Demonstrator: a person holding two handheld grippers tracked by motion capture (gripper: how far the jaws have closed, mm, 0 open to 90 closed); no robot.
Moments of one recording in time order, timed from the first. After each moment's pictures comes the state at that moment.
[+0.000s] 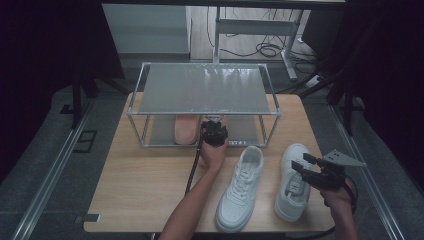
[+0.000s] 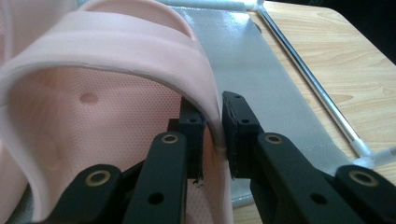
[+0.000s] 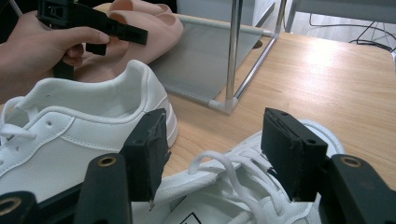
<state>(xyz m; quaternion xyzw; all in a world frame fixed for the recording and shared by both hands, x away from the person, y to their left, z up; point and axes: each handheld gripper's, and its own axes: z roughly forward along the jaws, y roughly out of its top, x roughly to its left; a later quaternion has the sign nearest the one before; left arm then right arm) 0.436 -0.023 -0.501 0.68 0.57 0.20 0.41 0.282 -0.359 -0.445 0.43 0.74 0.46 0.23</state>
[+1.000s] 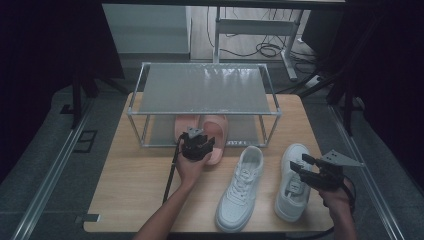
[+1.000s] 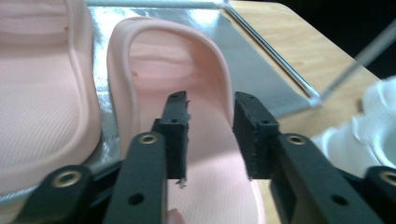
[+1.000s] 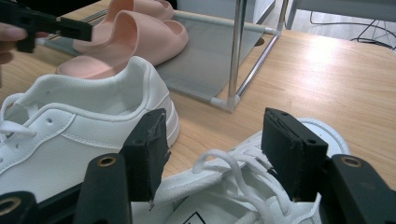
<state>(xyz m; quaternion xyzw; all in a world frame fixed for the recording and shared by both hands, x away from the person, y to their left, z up) 0.369 0.042 -0.490 0.70 0.51 0.16 0.47 0.282 -0.355 -0.446 0.43 0.74 0.46 0.23</state>
